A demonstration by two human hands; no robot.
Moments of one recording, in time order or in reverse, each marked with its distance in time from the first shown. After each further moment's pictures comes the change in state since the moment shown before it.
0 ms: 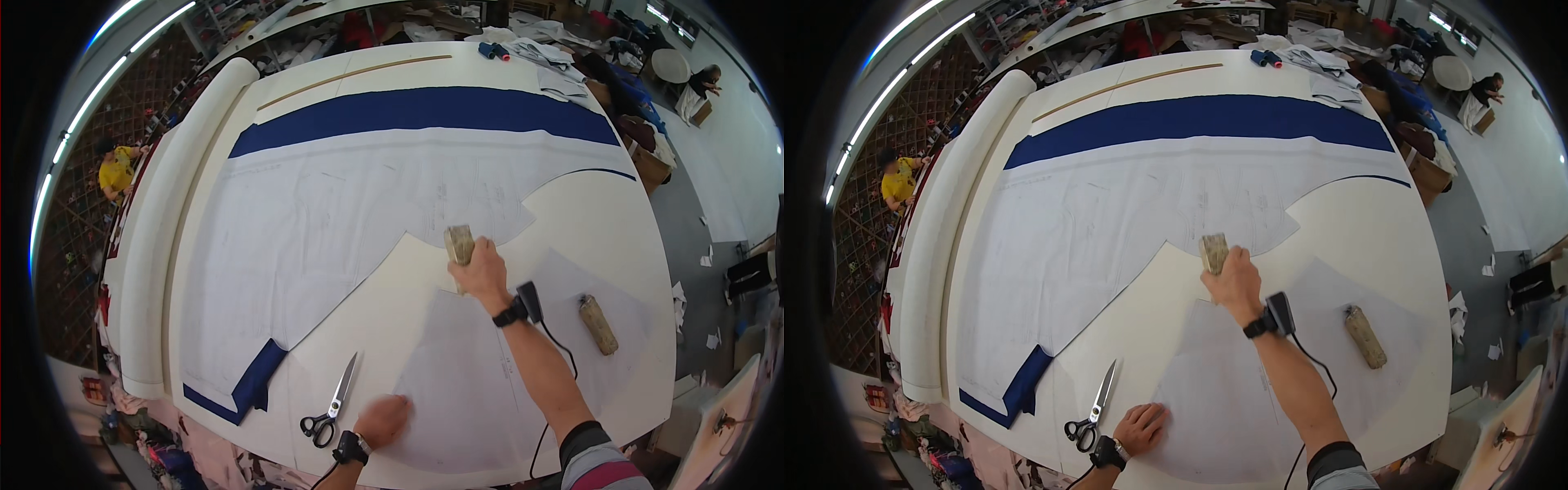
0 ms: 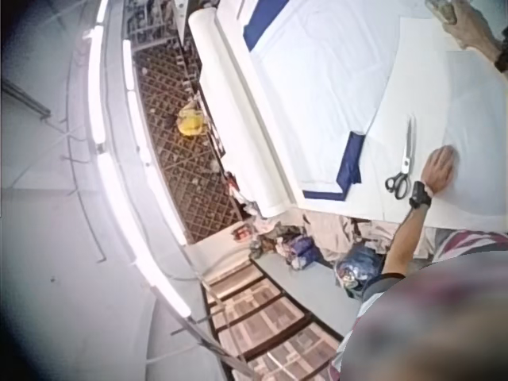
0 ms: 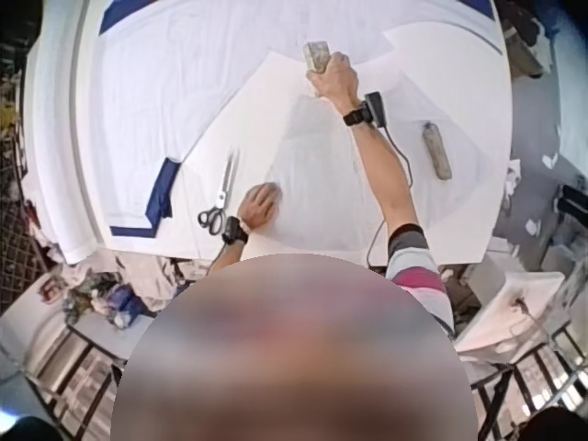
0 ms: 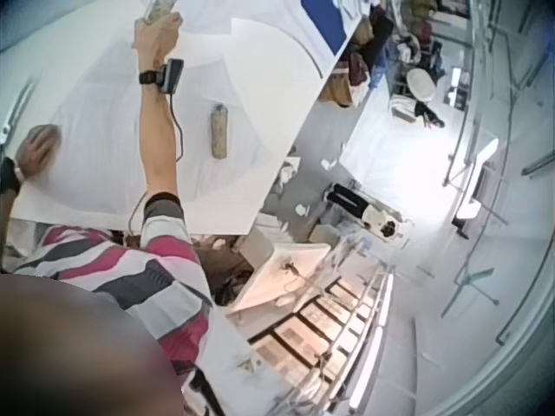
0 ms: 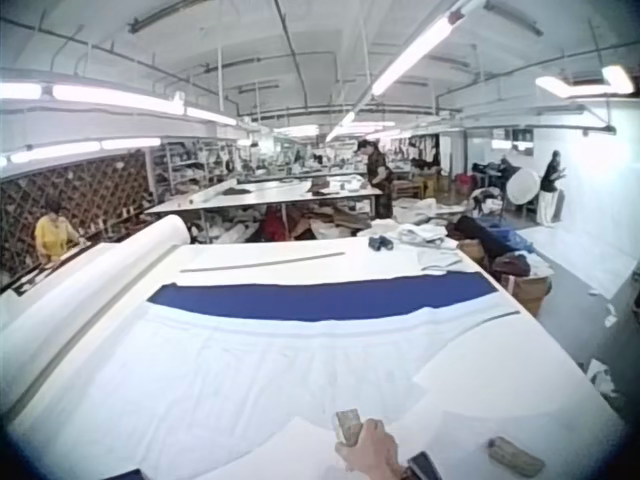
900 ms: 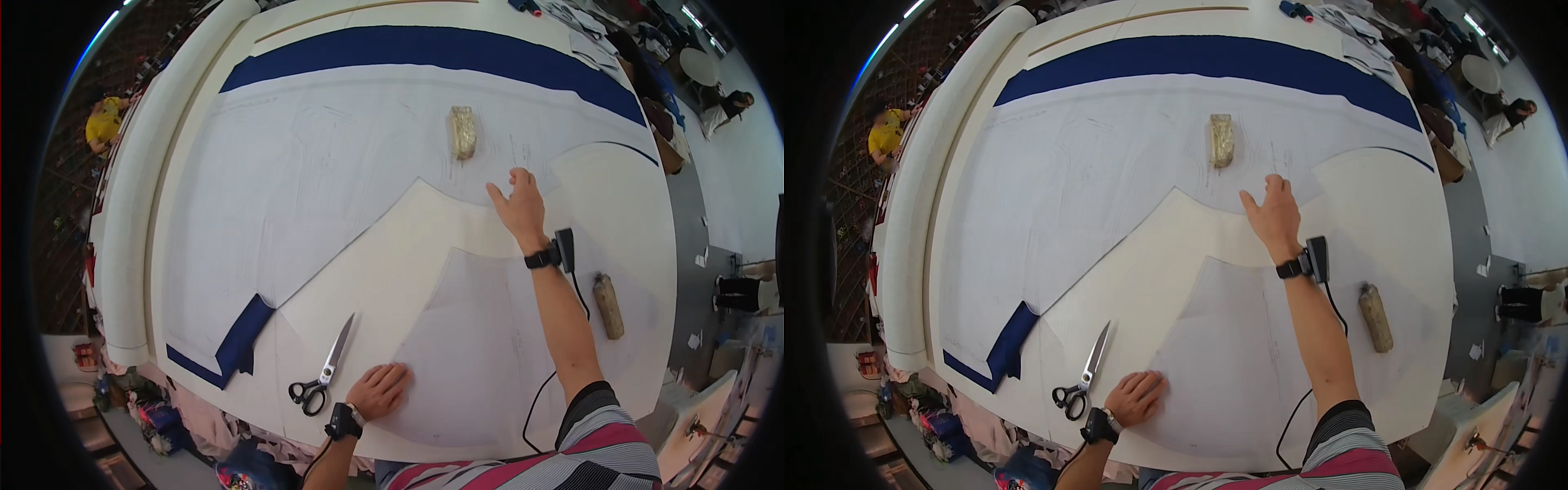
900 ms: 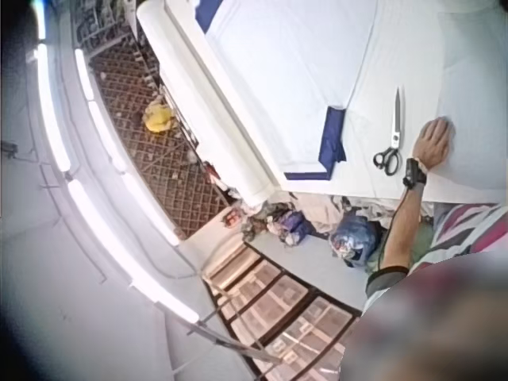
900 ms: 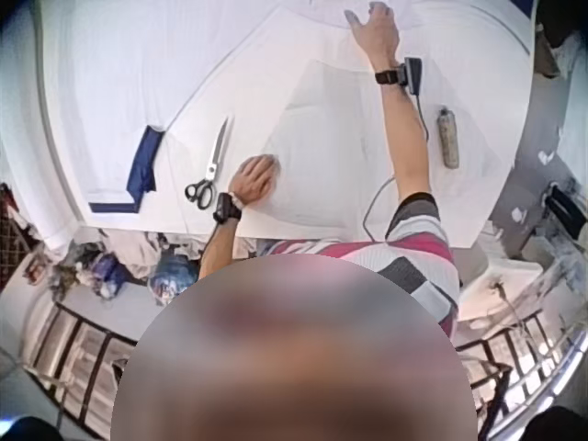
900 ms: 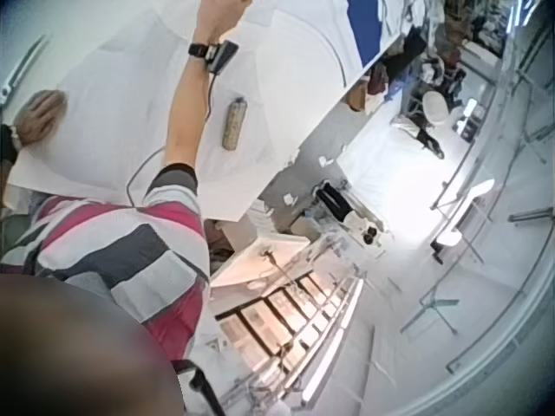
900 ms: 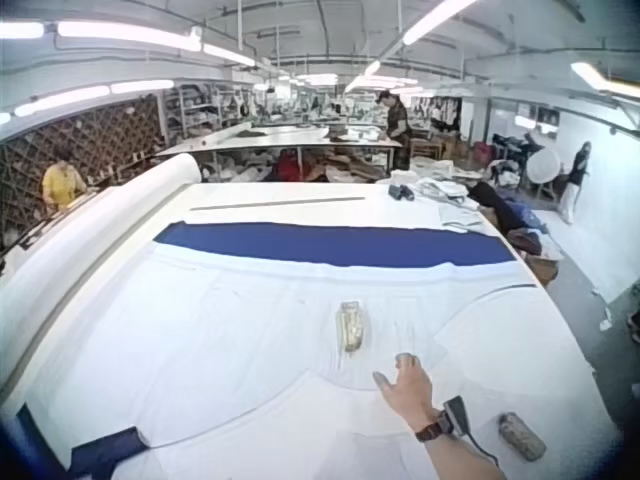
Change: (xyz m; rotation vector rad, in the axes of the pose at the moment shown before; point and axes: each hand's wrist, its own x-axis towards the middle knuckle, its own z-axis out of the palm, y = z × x) left_hand 0.001 -0.004 -0.002 -0.014 -0.018 0.029; right_hand 0.055 0.050 0.004 -0.054 0.104 -0.056
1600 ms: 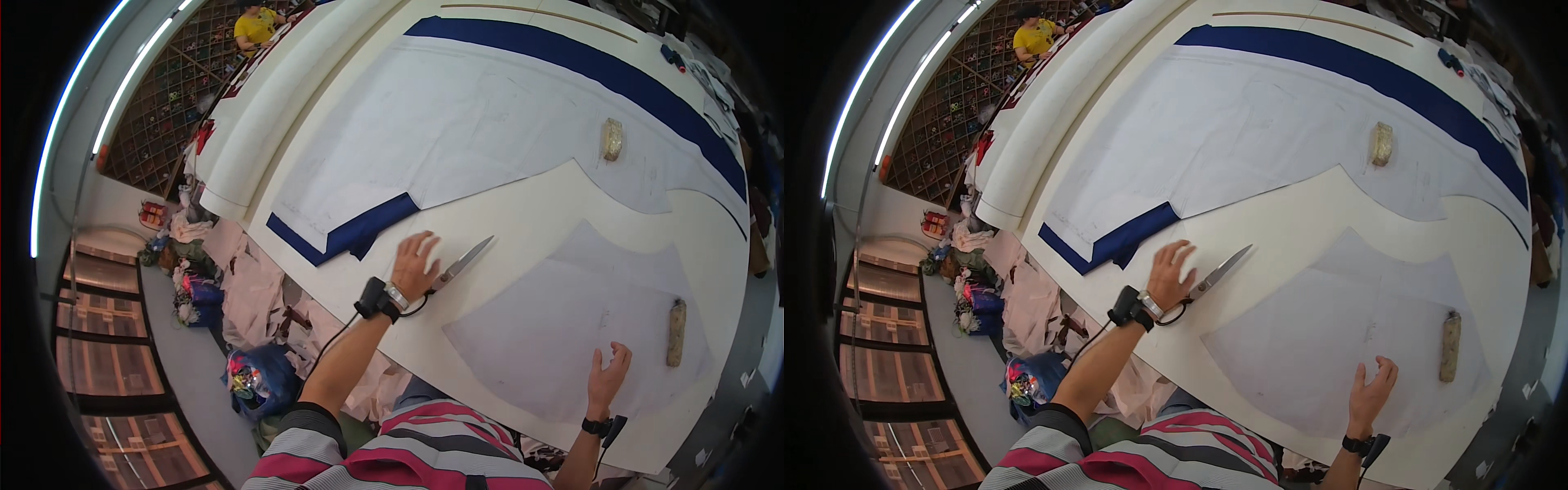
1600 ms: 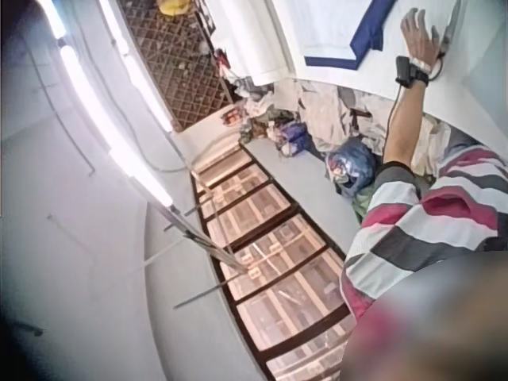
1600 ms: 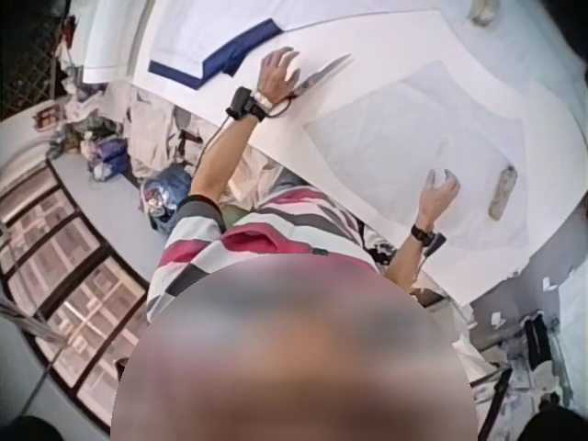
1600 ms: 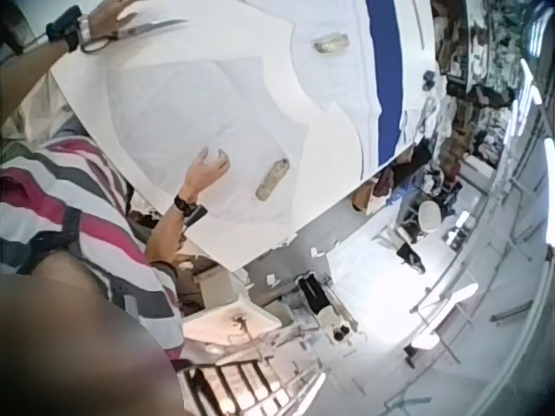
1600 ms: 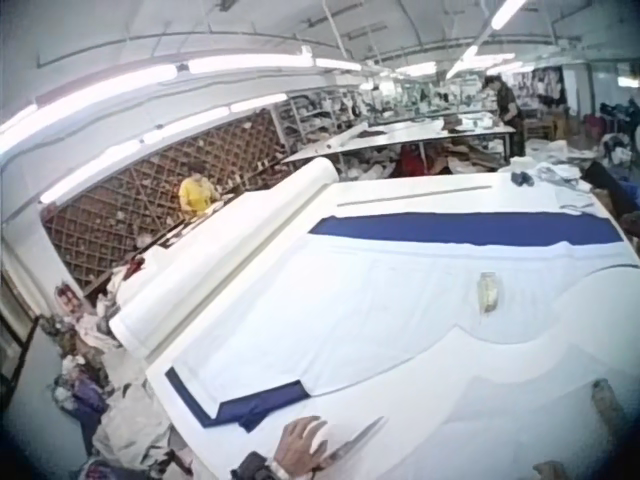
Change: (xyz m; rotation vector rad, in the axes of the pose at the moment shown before) left_hand -0.064 -0.069 -0.073 0.169 0.462 -0.521; right_hand -0.355 0.022 -0.147 0.023 -0.163 0.067
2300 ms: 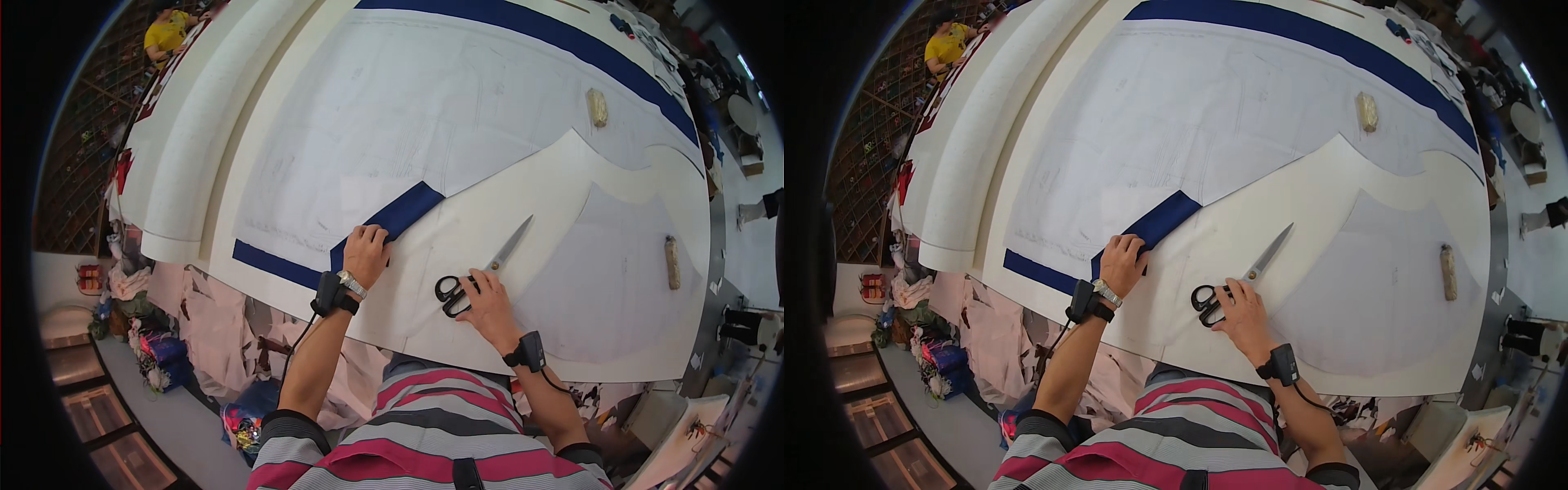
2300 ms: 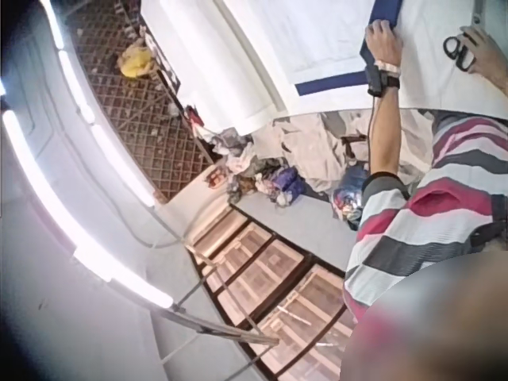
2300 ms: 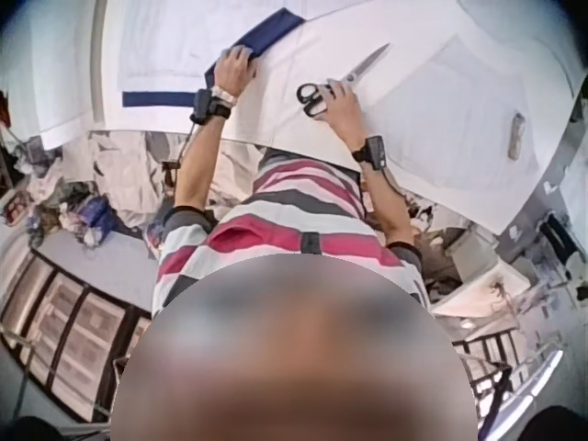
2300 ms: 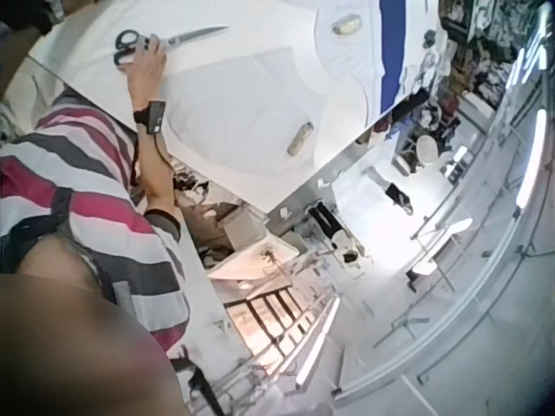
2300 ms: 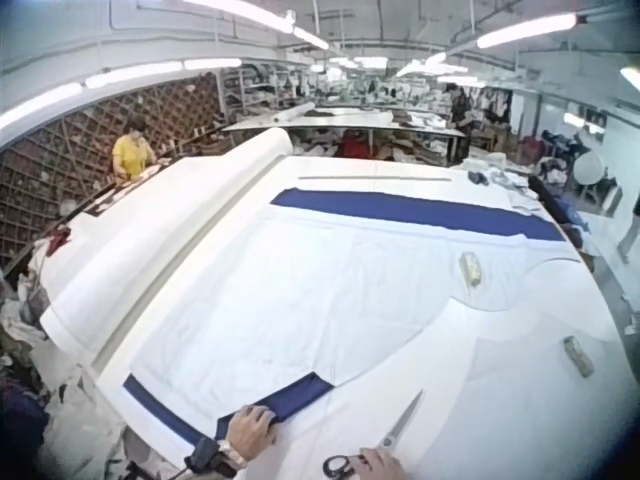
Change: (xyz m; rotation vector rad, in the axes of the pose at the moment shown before) left_hand -0.027 -0.221 -0.055 0.048 -0.089 0.090; right_hand -0.063 -0.339 0.231 -0.182 -0.490 -0.547
